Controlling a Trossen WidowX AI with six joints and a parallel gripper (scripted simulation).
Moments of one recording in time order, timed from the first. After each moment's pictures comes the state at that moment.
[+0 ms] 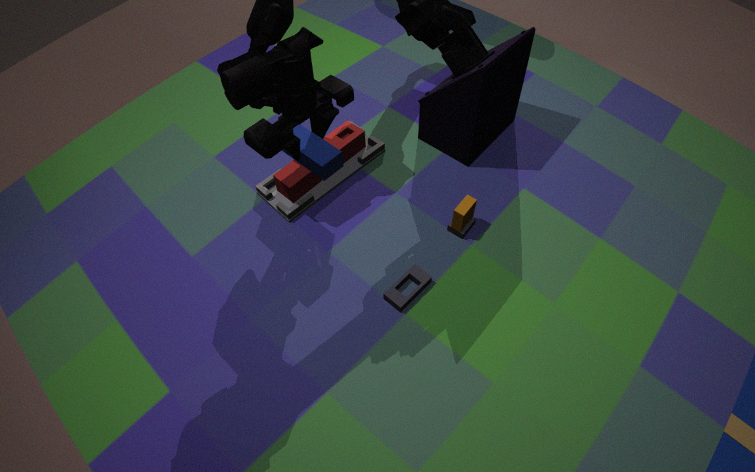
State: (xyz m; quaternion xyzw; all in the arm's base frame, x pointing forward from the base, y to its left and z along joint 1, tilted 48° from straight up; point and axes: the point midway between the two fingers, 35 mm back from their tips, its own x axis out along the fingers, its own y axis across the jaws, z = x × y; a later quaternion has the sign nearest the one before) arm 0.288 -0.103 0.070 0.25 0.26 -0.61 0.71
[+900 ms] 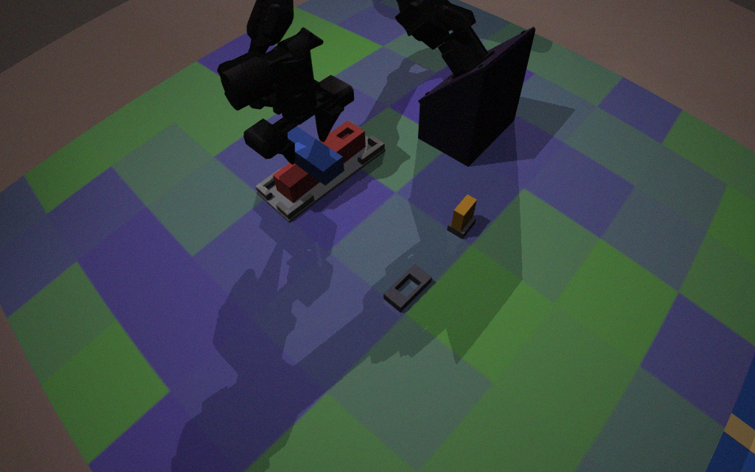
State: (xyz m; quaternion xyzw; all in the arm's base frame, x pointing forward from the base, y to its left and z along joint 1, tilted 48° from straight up) arm 0.288 -0.103 0.070 0.25 0.26 -0.61 0.70
